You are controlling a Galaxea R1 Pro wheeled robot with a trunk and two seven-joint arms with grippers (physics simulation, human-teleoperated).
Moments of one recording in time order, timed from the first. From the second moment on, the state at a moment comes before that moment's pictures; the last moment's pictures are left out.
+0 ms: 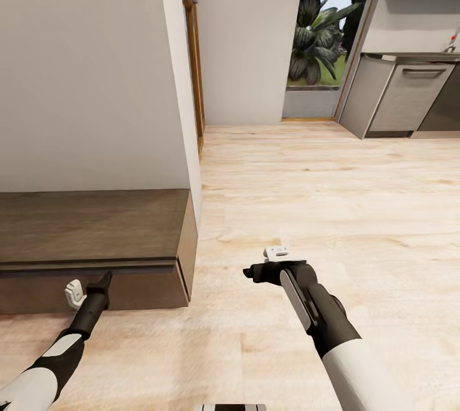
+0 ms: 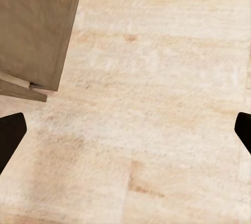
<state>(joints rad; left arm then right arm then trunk) -0.66 0.23 0.38 -0.22 1.20 0.13 -0.80 -0.64 0.09 0.21 -1.08 -0.18 0.82 0.03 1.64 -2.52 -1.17</state>
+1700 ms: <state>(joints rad) -0.66 0.23 0.37 -0.22 1.20 0.13 -0.80 -0.64 0.09 0.21 -1.08 -0.18 0.82 0.03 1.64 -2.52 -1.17</state>
